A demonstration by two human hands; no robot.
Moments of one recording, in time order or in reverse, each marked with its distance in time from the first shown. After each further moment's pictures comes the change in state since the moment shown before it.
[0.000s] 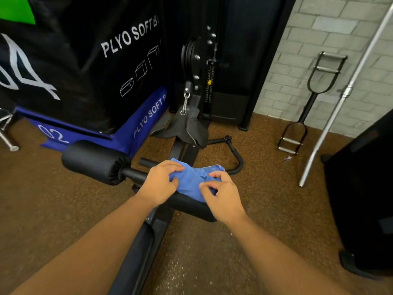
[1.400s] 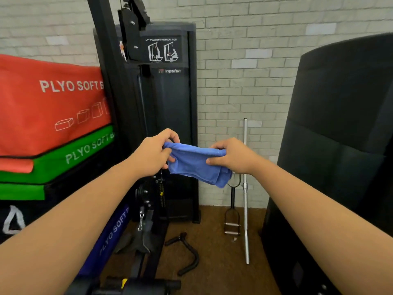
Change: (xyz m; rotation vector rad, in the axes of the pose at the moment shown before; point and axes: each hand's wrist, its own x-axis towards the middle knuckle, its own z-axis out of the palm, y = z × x) left_hand -0.055 0.535 -0.317 -0.026 0.135 0.486; right_hand -0.143 -0.304 -0.543 -0.153 0.182 -0.320
